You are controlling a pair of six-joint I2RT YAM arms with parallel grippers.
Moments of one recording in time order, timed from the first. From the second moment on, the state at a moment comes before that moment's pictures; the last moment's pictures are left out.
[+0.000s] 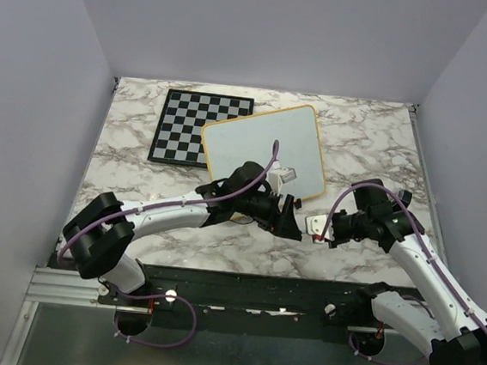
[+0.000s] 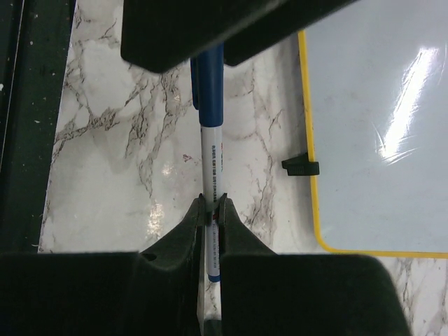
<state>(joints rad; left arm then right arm) -0.91 1.47 0.89 0.11 0.59 -0.71 0.37 0.94 0.75 -0.87 -0.65 -1.41</state>
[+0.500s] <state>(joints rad) -0.94 1.56 0.98 0.06 0.59 -0.68 0.38 0.93 0.75 -0.87 -0.67 -1.39</state>
